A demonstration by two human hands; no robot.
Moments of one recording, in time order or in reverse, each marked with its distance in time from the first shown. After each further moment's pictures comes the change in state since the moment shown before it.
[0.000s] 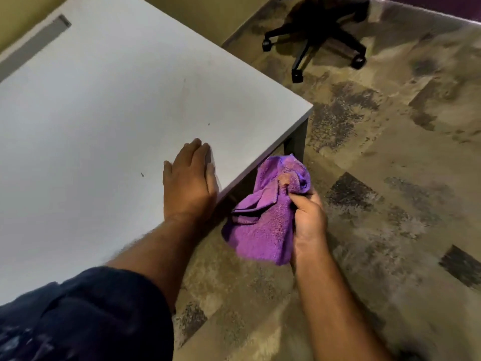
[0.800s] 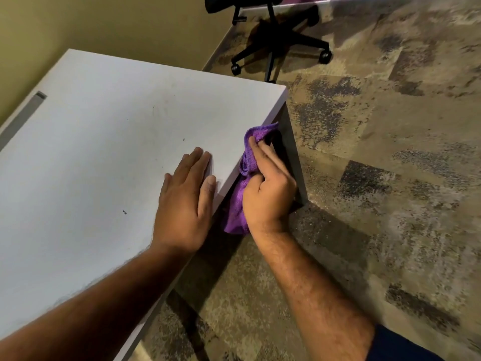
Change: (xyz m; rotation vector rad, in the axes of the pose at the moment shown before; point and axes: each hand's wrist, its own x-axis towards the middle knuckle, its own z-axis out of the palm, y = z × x) left_hand -0.002 -0.010 0.004 -0.059 -0.160 0.335; right_hand 0.033 0.059 0.045 -0.733 0.155 -1.077
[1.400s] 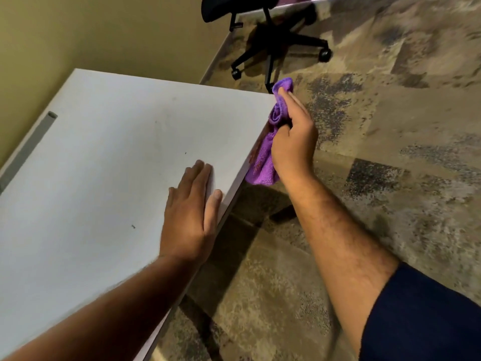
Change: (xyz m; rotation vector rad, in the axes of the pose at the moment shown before) left_hand 0.003 0.000 0.001 0.085 -0.043 -0.005; right_hand 0.112 0.018 0.001 0.209 -0.070 0.156
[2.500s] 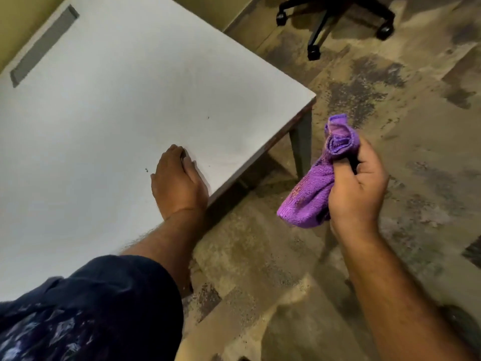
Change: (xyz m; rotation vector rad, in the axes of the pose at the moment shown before) left_hand 0.001 0.013 -0.010 -0.115 0.328 -0.725; right_hand -0.029 -0.044 -0.101 0.007 -0.169 0.179
